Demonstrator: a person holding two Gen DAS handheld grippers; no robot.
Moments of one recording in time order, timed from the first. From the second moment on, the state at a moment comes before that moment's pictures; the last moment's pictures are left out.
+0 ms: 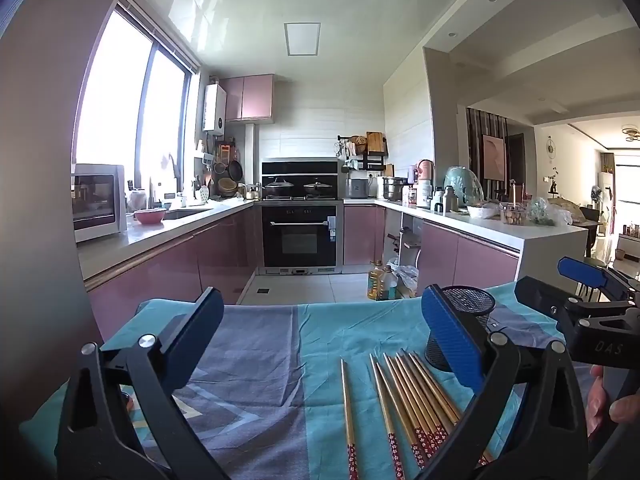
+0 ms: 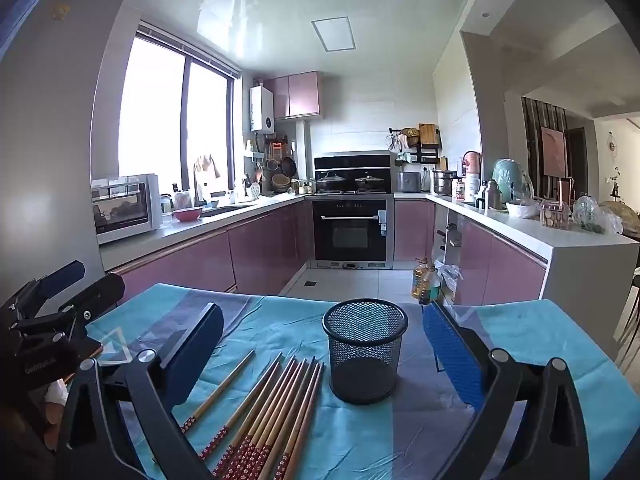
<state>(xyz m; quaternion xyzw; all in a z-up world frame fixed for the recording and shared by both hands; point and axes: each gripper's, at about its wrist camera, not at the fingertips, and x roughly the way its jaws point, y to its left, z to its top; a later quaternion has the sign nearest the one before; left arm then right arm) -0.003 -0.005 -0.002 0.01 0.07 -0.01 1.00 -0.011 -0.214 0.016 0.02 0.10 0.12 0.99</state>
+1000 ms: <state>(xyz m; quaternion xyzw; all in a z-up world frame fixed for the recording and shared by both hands) -0.007 0.000 0.017 0.01 0.06 -0.02 1.00 -0.015 -0.214 0.017 0.02 0.10 0.12 0.99</state>
